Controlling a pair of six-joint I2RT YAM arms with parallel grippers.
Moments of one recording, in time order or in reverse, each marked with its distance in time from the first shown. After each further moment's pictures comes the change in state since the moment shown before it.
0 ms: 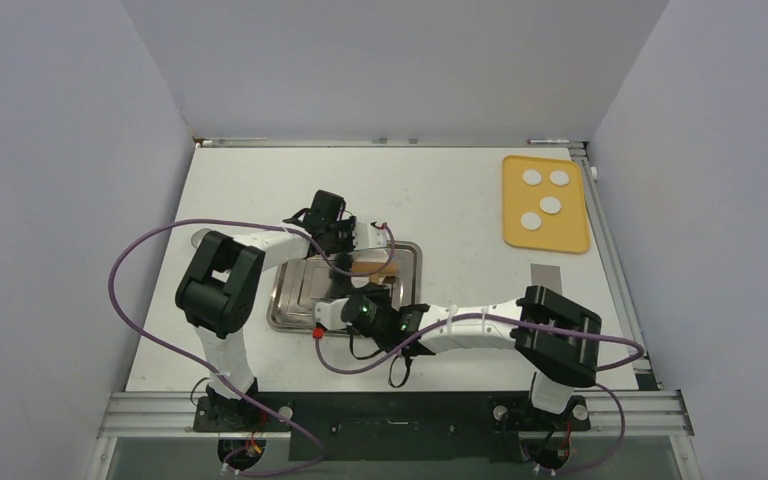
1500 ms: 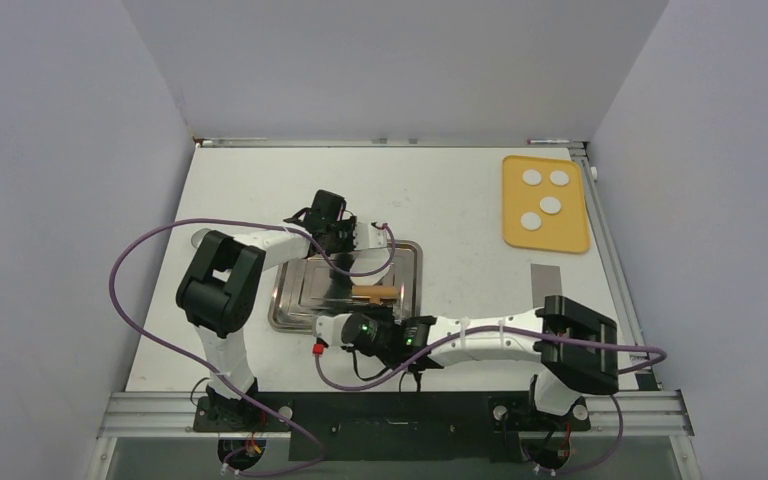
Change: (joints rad) left arm -0.001 0.005 0.006 -0.005 0.001 0.010; right arm 0.124 -0.079 -0.018 -0.151 0.003 0.191
